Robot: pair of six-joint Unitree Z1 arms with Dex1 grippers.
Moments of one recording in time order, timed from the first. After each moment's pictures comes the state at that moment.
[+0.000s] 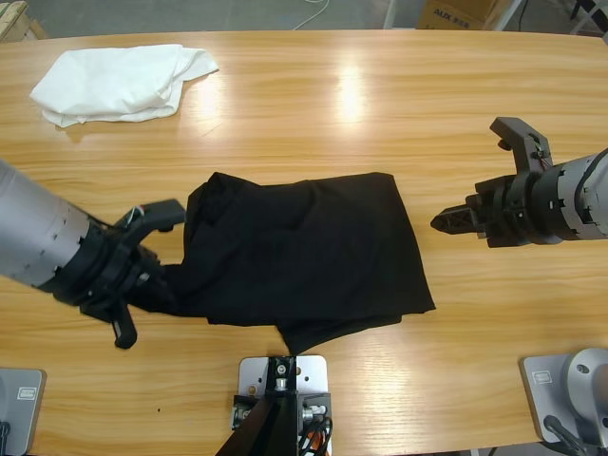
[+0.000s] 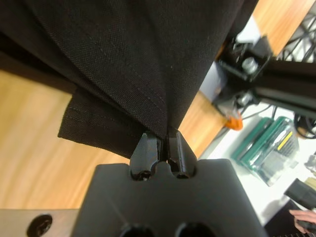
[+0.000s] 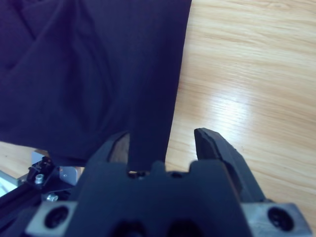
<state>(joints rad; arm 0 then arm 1) -0.88 1.67 -1.00 0.73 -0.40 -0.08 0.73 1.39 -0.81 0.55 0.05 0.54</state>
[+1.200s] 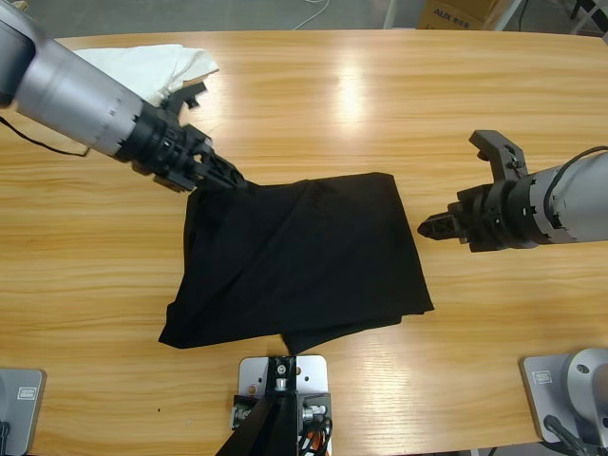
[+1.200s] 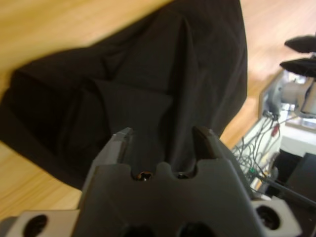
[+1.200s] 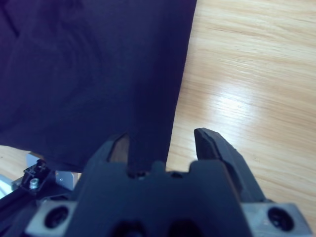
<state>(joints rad) -0.64 1.86 -1.19 0.49 -0.54 -0.40 0.73 1.45 -0.77 0.47 0.08 0.54</state>
